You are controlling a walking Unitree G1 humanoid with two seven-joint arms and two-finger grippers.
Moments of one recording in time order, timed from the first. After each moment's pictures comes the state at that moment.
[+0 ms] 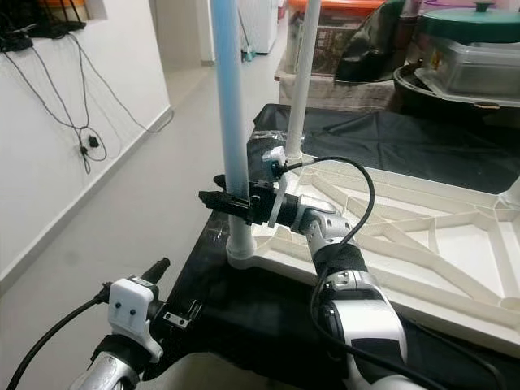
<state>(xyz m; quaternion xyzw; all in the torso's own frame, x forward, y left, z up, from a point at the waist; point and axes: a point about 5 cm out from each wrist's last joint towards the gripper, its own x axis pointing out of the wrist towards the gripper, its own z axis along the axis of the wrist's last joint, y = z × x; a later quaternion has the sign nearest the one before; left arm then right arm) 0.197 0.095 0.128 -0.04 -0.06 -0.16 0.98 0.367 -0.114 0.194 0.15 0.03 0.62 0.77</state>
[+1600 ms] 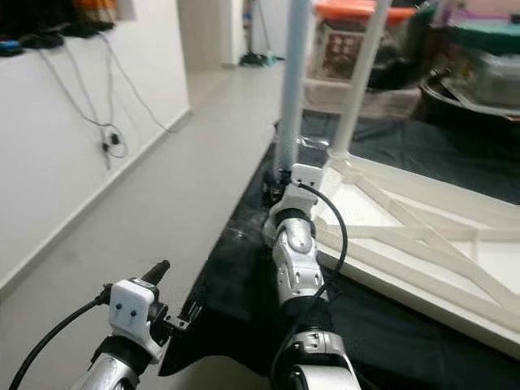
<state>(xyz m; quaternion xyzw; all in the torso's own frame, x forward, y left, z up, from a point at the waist) 0.196 0.094 0.124 -0.04 -0.05 -0.17 0.98 0.368 -0.126 0.170 0.12 -0.05 0.06 0.99</state>
